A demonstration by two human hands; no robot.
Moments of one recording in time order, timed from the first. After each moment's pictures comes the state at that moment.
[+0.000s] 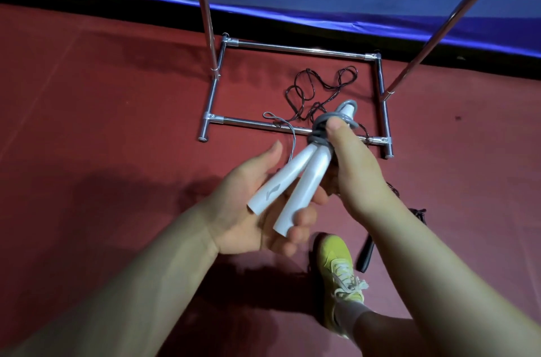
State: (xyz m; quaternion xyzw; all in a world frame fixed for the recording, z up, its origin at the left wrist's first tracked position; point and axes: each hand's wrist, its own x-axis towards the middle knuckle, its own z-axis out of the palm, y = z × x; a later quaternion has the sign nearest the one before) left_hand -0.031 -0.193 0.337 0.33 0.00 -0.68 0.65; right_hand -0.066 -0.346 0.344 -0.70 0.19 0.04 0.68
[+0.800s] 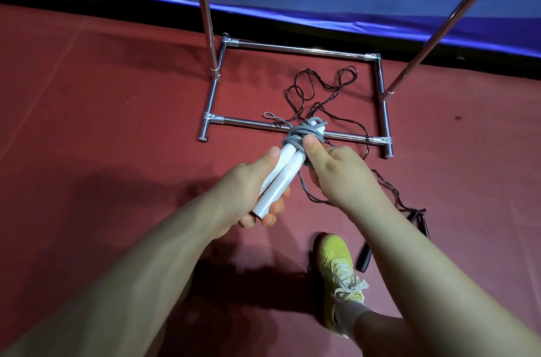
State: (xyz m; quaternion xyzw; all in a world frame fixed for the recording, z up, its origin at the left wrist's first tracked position) left_hand -0.027 -0.198 0.332 0.70 0.02 -0.48 0.53; right_hand -0.064 -0.347 0.334 -0.88 0.24 0.11 0.40
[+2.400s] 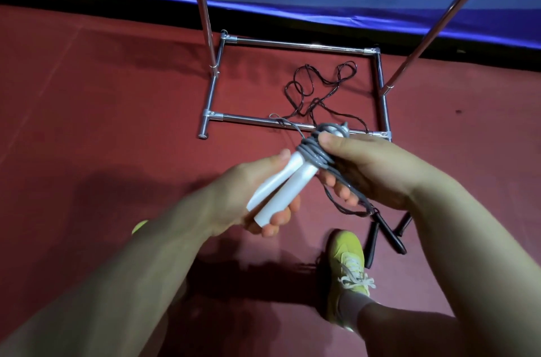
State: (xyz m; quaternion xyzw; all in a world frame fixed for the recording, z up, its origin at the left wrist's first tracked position) left_hand -0.030 -0.195 0.335 0.59 -0.04 -0.57 0.57; right_hand -0.074 -0.379 0.363 -0.70 0.16 0.25 0.64
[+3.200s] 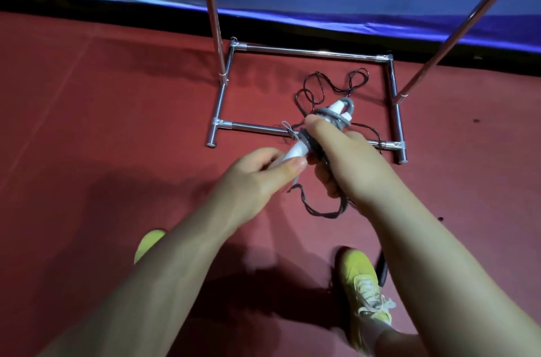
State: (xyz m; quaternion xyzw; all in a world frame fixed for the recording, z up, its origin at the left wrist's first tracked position) left_hand -0.008 -0.197 0.325 0.76 -0.06 -0.31 0.57; right_hand -0.036 -0.341 0.358 -0.77 0.27 0.13 0.56
